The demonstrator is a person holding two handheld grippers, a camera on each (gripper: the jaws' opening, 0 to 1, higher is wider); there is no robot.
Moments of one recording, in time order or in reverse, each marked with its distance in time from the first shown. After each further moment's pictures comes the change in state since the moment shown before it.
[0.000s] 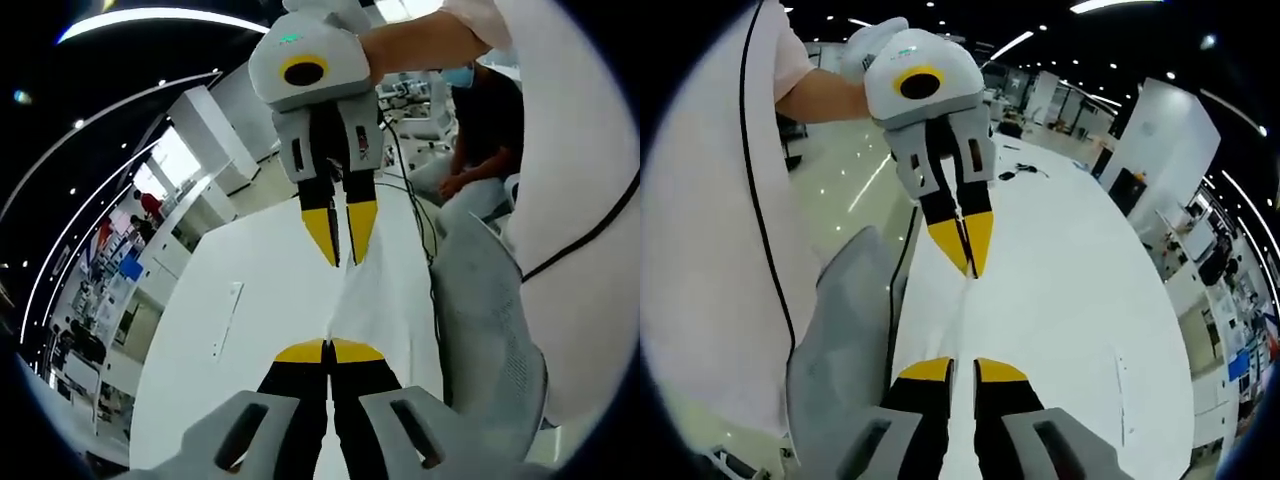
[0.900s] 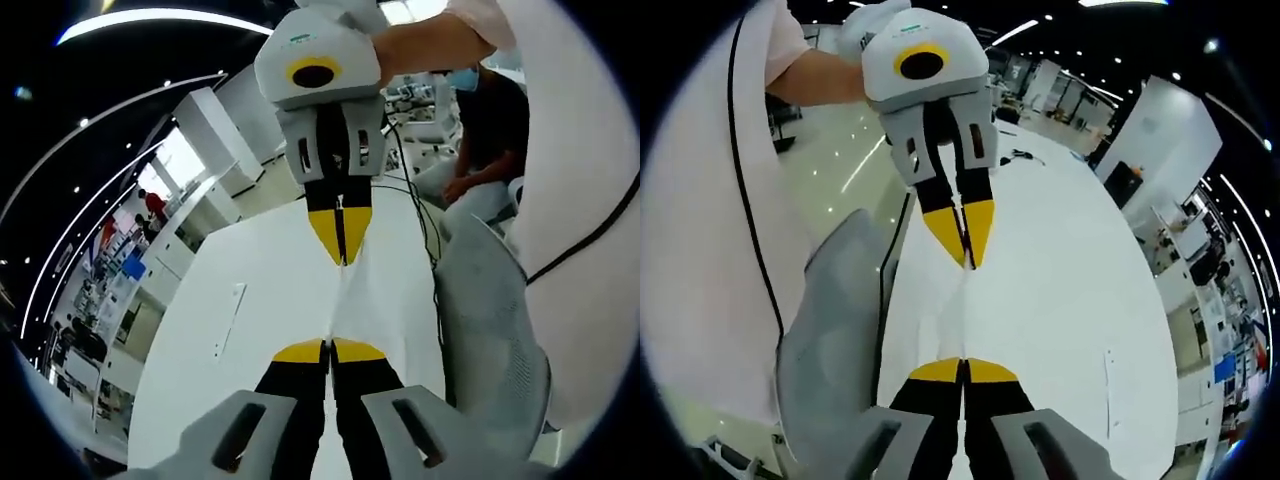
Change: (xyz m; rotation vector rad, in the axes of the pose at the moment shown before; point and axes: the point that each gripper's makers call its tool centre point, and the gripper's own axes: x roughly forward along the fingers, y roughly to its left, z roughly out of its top) left arm 0.002 0.003 -0.002 -0.009 -0.008 0.019; right arm 0.000 -0.008 -0.005 -0.045 0.085 -0.064
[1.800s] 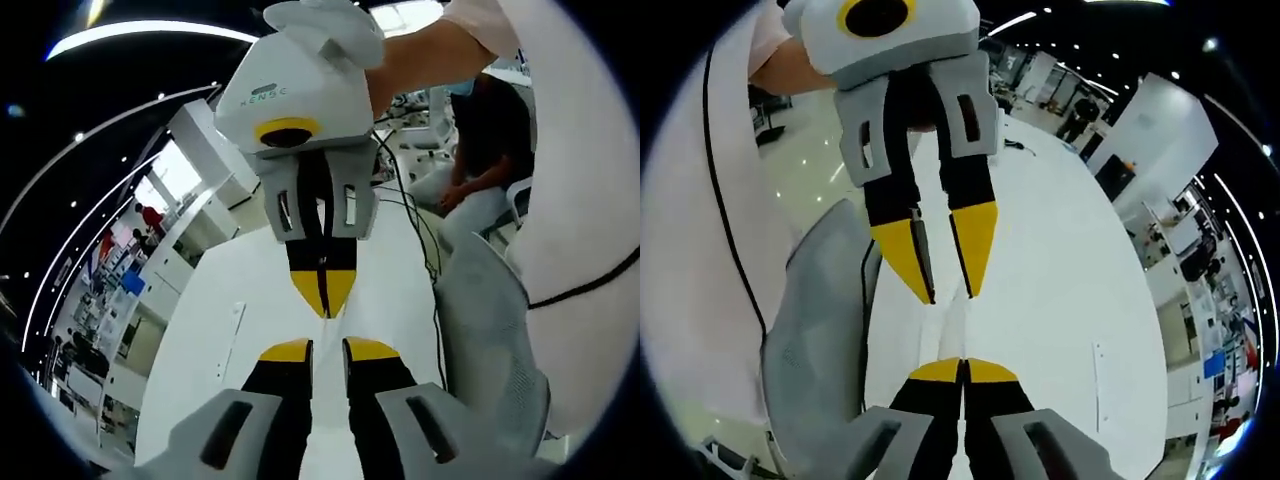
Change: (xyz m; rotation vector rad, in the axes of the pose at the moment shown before) left arm 0.012 -0.005 0.035 0.038 -0.036 -0.020; right arm 0.007 -0.013 0.000 0.004 0.041 -0.044
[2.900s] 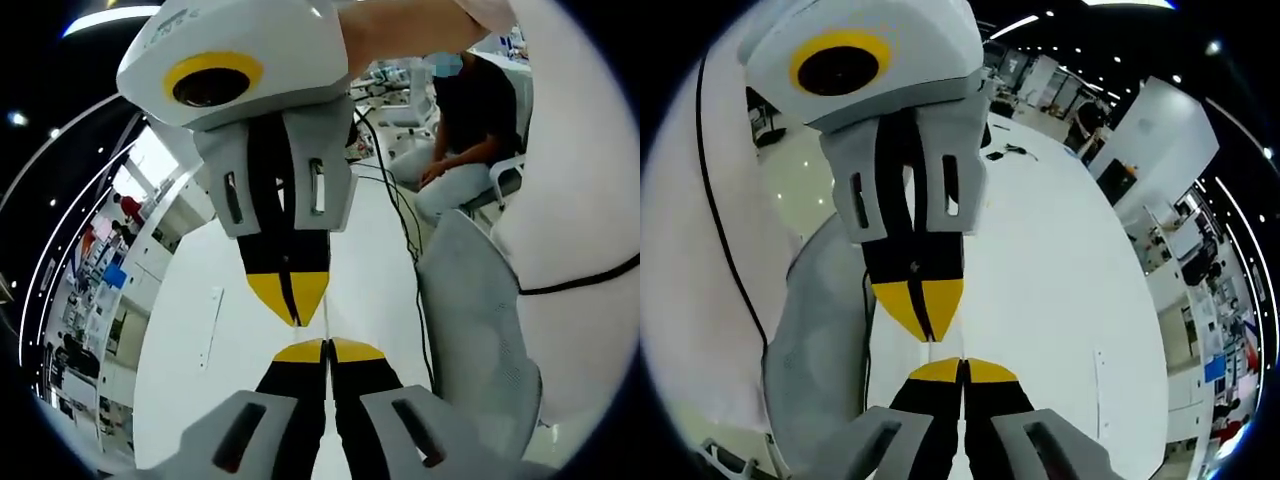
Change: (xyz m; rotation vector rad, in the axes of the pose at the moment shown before) left arm 0.015 -0.019 -0.015 0.019 0.101 -0.091; right arm 0.006 0.003 0.012 -0.004 -0.017 0.005
